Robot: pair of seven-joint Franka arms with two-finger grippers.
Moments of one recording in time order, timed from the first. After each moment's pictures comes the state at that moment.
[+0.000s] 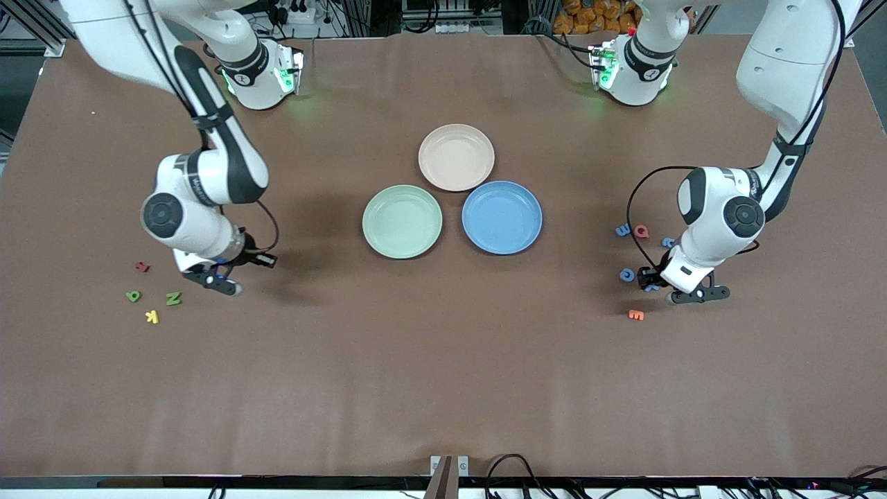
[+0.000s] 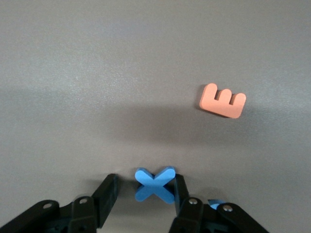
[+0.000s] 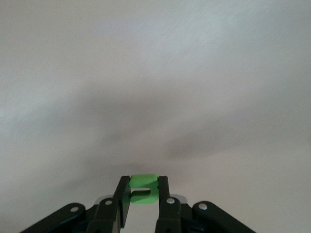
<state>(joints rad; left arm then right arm) 0.04 0.49 -0.10 -2.15 0.06 2.73 -0.19 0.22 0.35 -0.04 -2.13 0.11 2.38 0.47</state>
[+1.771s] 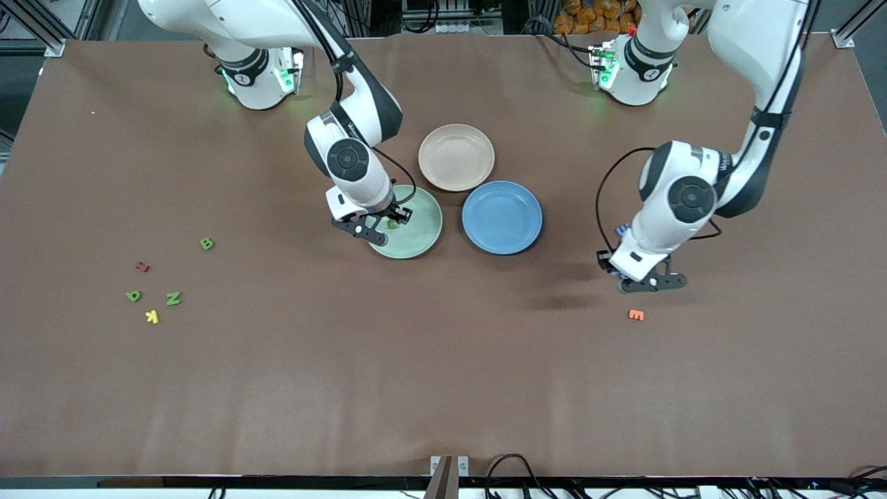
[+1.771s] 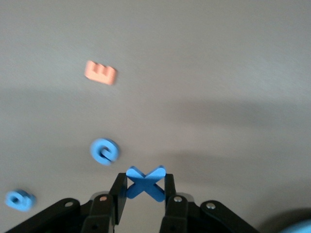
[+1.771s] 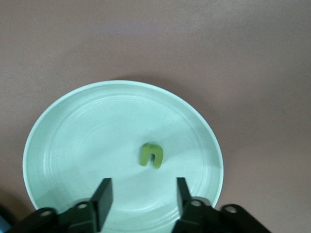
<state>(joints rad) -0.18 0.35 -0.12 -2.07 0.10 2.41 -0.44 0.72 0.42 -0.04 -2.02 0.21 2.36 0.95</state>
